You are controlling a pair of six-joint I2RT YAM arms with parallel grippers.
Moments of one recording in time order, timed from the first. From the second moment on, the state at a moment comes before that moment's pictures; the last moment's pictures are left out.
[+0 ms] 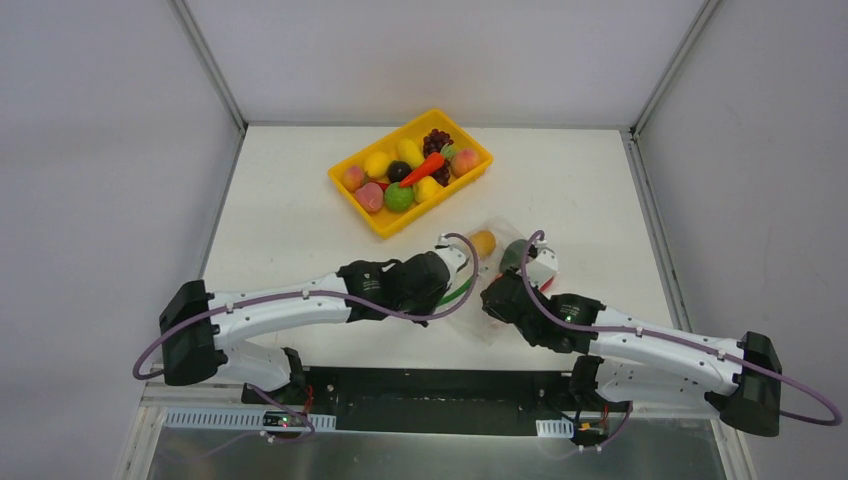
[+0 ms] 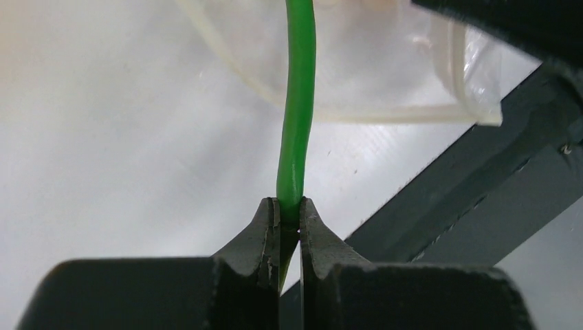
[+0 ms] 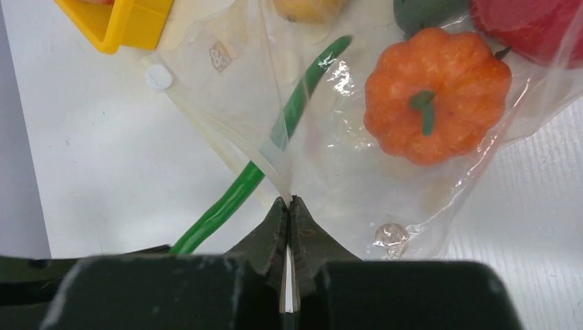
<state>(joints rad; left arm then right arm) -1.19 1.36 0.98 -0.50 -0.21 -0.37 1.18 0.94 0.67 -0.61 0.65 1.35</state>
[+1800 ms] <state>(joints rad) -0.39 1.93 1.82 -0.88 -0.16 -0.01 1.18 0.92 0.63 -0.57 0.64 1.33</state>
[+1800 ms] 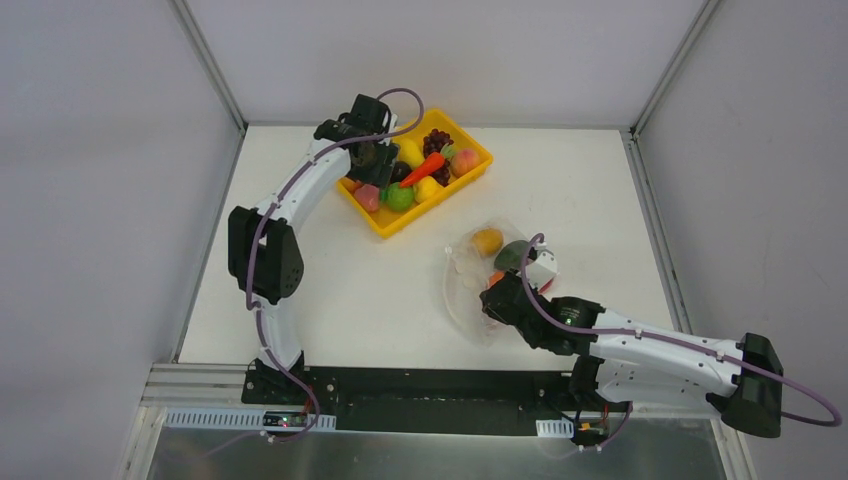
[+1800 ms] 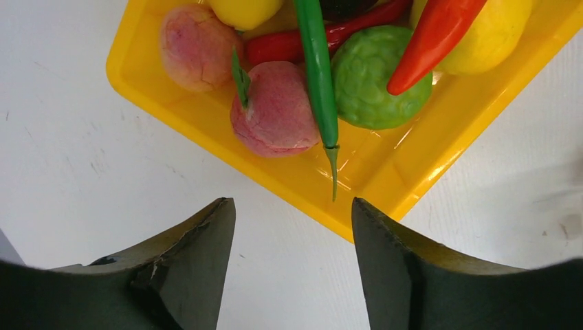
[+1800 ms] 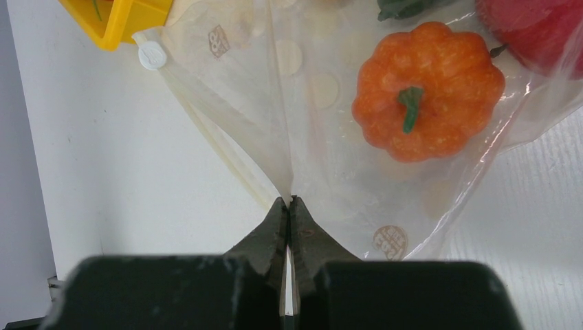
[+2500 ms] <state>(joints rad) -0.60 1.19 1.10 -0.62 0.11 -0.43 1.18 0.97 0.71 -0.58 0.64 1.27</state>
